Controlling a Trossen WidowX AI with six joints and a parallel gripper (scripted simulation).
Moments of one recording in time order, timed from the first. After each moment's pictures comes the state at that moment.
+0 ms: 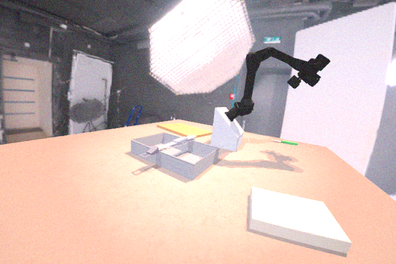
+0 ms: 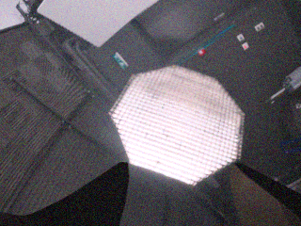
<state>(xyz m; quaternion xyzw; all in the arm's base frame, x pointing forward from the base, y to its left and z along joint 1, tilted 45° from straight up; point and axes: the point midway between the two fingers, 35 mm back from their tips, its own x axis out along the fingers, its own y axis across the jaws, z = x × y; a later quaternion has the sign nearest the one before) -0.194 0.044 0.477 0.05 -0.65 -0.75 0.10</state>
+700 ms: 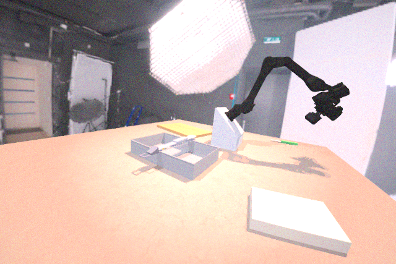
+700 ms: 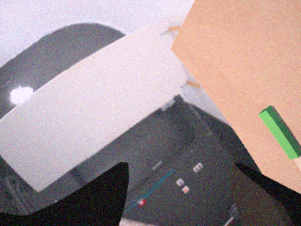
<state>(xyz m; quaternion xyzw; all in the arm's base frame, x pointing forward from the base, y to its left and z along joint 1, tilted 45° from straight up) -0.119 0.288 0.412 -0.14 -0.62 -0.73 -0.27</state>
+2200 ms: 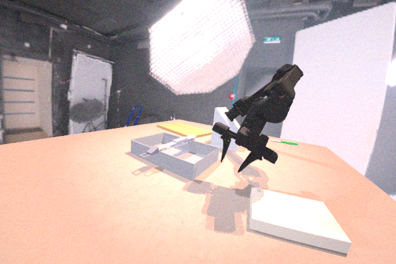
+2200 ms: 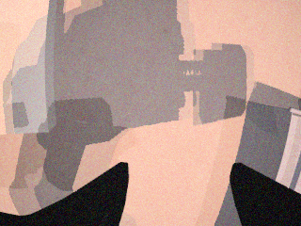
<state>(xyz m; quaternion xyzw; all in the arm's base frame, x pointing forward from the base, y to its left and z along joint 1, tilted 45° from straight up) 0.427 0.133 0.059 -0.15 -0.60 -0.16 -0.77</state>
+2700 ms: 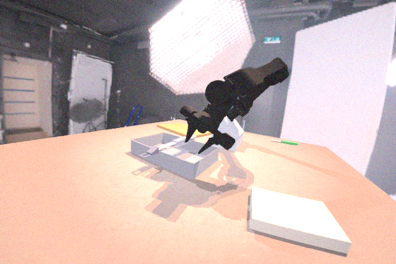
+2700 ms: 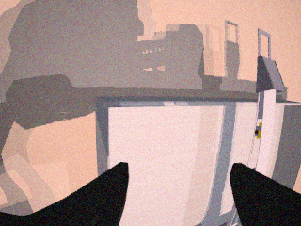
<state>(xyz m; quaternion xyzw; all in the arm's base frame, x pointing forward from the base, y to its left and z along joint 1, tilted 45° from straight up) 0.433 0.028 -0.005 -0.14 -0.65 -0.08 -0.74</state>
